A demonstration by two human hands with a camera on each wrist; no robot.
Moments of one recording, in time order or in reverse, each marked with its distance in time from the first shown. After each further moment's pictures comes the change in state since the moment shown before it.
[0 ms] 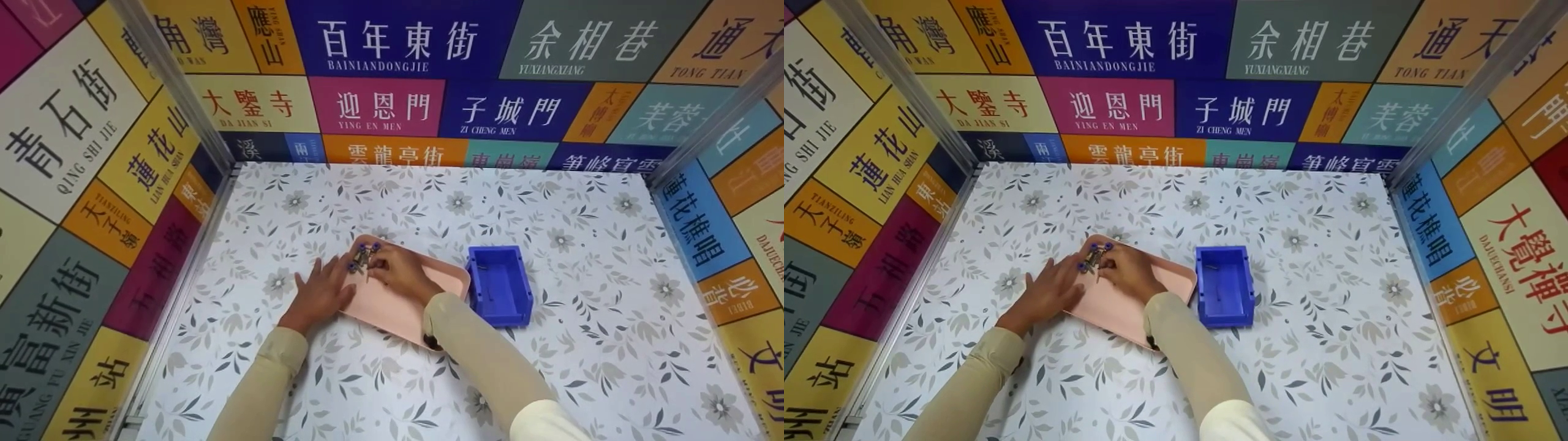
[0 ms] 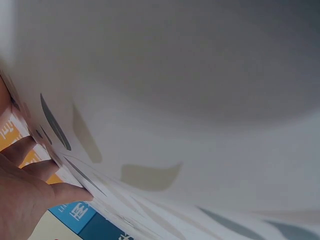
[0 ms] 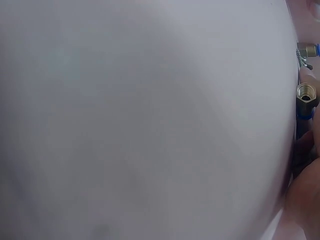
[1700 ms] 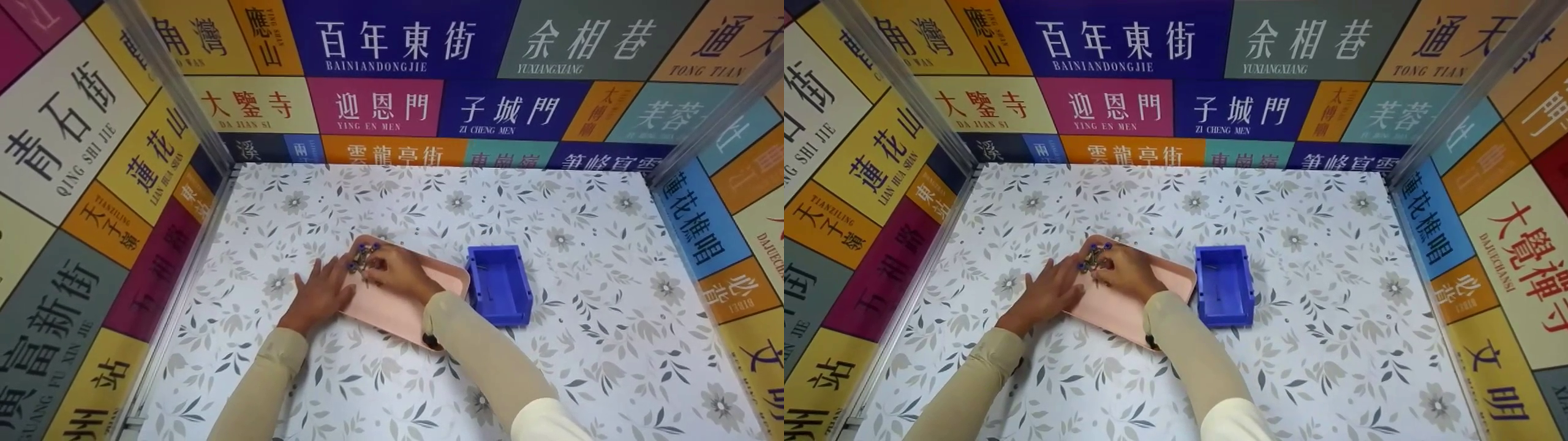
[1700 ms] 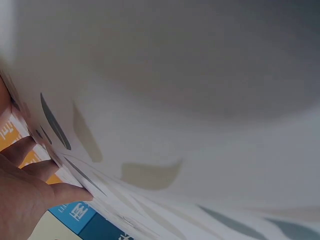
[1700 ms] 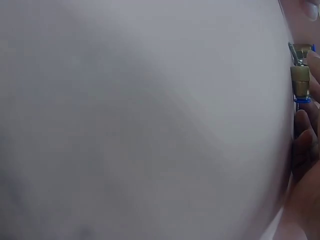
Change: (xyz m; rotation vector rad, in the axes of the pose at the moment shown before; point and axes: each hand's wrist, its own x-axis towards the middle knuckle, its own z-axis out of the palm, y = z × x) left_hand -0.001 0.000 0.000 -0.024 -0.005 -0.015; right_hand 0.001 -0.004 -0.004 -0.045 -0.017 0.000
